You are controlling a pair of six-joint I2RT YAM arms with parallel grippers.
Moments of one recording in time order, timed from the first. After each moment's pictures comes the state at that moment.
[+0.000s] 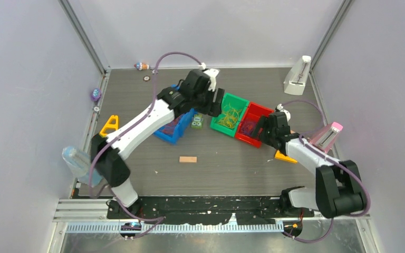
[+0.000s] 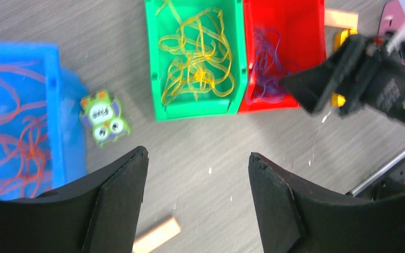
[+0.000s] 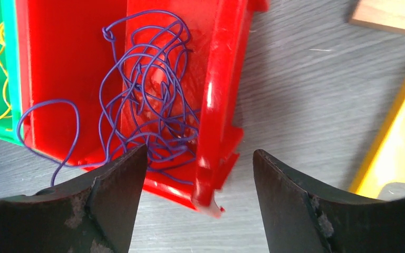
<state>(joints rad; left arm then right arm) -0.75 1.79 1.76 -0.70 0.01 -0.29 0.20 1.23 0.57 -0.15 0.09 0.61</state>
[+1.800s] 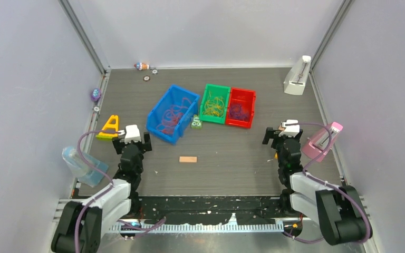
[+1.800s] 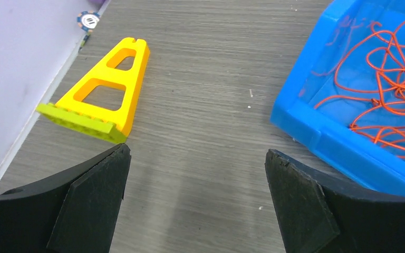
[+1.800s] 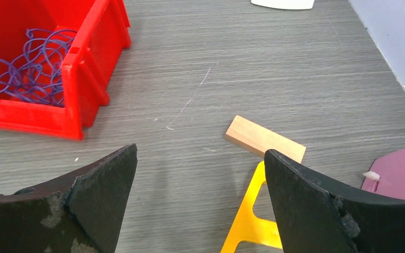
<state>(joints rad) -0.26 0.87 0.04 0.62 -0.53 0.03 0.16 1.00 0.06 0.78 0.26 0.03</state>
